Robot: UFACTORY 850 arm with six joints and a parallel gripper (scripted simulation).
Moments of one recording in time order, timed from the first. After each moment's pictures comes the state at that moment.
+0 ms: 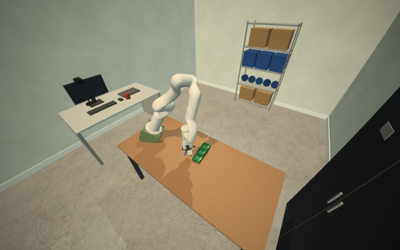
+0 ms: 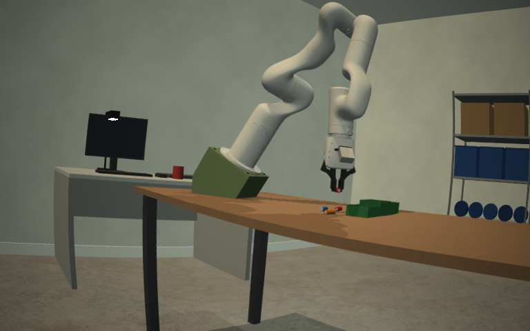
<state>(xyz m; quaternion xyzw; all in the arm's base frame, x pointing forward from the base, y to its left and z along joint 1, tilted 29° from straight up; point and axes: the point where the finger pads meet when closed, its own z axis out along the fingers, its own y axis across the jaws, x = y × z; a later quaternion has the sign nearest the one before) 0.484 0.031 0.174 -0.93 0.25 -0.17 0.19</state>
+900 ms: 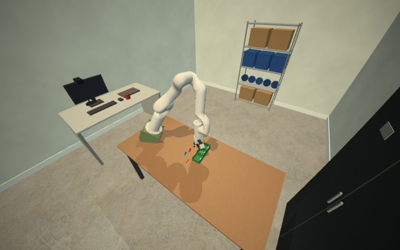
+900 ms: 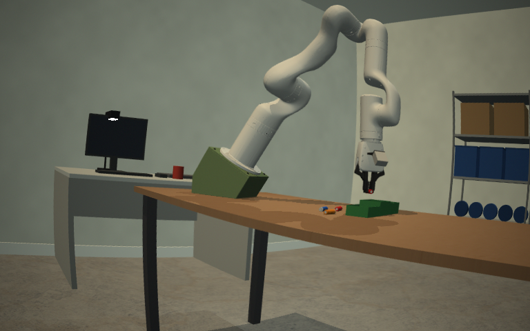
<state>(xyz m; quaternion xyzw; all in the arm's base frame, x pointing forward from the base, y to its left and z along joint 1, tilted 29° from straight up) 0.509 0.150 0.223 -0.94 0.22 -0.18 0.19</state>
